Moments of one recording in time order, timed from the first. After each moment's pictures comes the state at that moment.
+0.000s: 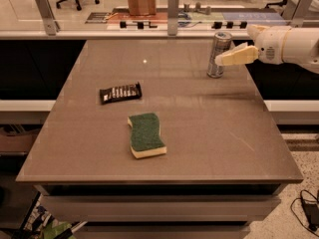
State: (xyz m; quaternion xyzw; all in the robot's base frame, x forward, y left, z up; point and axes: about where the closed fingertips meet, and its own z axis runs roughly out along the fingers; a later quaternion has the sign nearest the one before) arm 0.710 -0.219 0.927 -0.36 0.71 0.19 0.57
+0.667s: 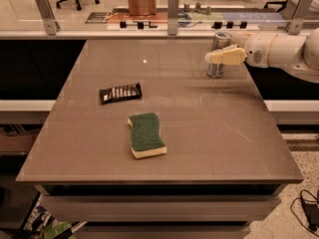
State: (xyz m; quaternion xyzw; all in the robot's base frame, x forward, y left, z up) arm 0.727 -0.198 0.908 -0.34 0.71 0.23 0.57
